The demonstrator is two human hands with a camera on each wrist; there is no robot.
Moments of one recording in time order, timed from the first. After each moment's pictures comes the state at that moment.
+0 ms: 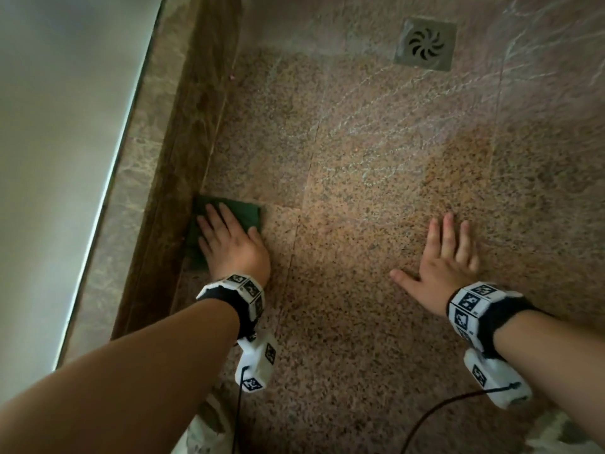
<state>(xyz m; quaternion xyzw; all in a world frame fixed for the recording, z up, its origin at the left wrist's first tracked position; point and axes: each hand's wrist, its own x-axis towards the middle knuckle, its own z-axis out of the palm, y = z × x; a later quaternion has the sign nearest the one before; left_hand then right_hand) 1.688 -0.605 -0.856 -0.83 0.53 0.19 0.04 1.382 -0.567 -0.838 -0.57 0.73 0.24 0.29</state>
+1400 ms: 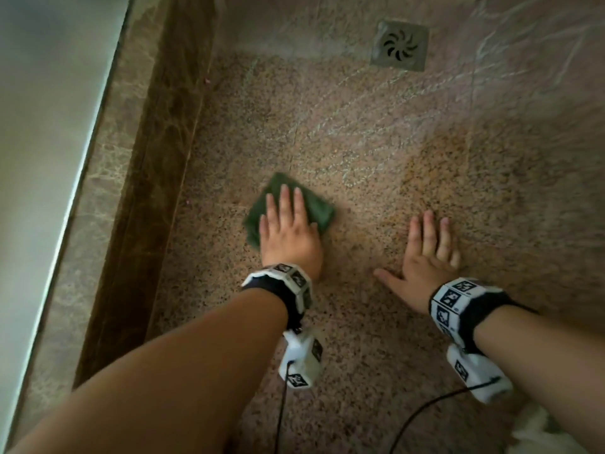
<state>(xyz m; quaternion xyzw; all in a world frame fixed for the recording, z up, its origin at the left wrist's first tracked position) 1.595 -0.622 -0.846 -0.68 0.68 0.26 0.06 1.380 -0.565 -0.849 -0.59 0.74 0.21 0.25</state>
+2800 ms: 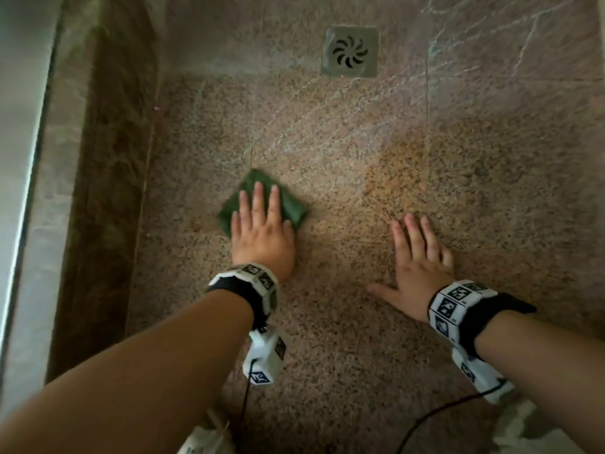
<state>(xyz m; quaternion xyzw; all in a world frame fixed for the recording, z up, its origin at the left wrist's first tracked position) 1.576 -0.660 -0.851 -0.66 0.71 0.21 0.10 1.326 -0.569 -0.846 -0.63 0.69 0.23 0.26</state>
